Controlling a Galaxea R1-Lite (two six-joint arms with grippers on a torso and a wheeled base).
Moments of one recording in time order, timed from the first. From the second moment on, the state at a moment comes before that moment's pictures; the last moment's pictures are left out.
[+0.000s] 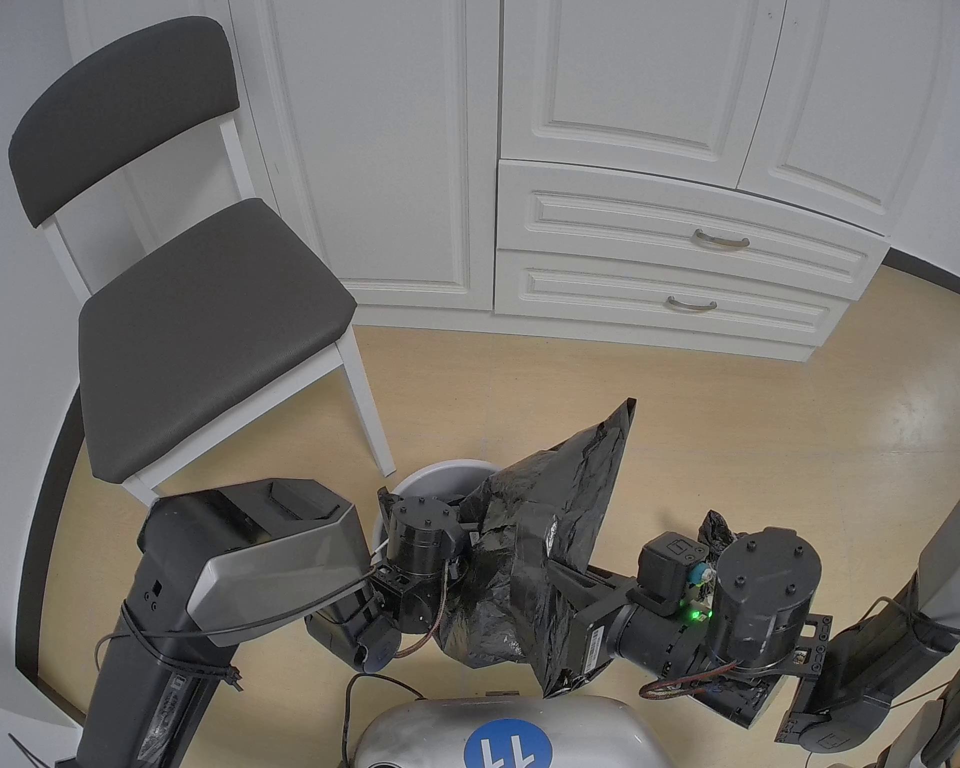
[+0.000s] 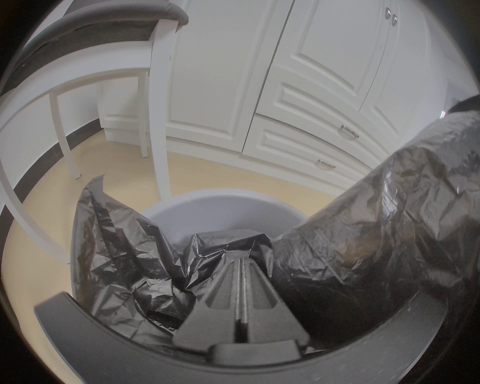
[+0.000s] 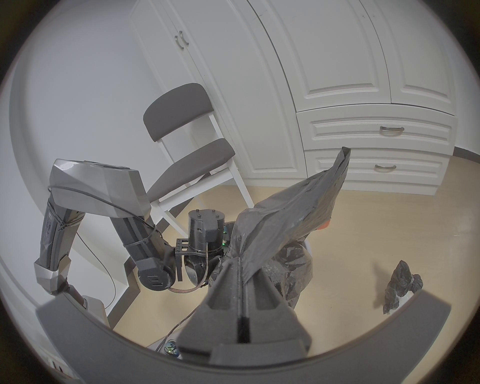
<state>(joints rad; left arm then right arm) -0.62 2.57 -1.06 -1.20 0.35 -0.36 0.93 1.86 -0.41 -1.24 -0.31 0.24</state>
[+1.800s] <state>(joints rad) -0.53 2.71 -1.63 -0.38 0.19 -0.46 0.85 2.18 -0.56 -1.43 -0.31 0.34</state>
